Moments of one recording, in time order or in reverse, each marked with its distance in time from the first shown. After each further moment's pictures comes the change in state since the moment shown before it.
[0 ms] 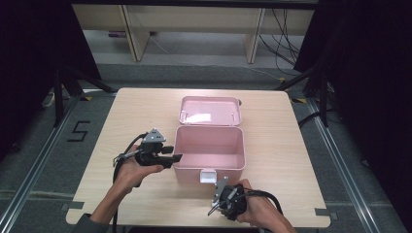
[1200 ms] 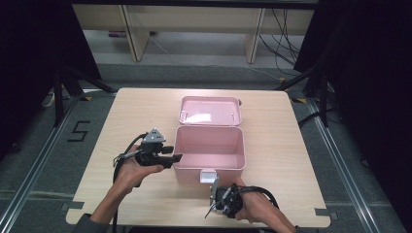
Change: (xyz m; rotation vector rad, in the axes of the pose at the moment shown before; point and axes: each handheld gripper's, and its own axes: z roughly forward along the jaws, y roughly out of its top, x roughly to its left) left arm 0.000 0.000 0.000 0.001 0.004 0.002; right arm -0.004 0.012 0.007 0.103 0.056 -0.107
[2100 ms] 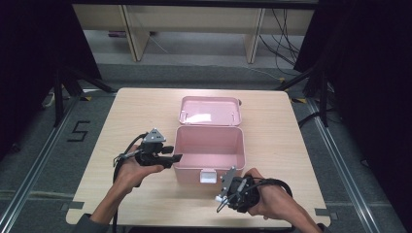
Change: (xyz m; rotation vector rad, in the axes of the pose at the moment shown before) left arm 0.000 0.000 0.000 0.000 -0.001 -0.001; right arm 0.003 -0.019 -0.079 -0.132 -0.032 -0.006
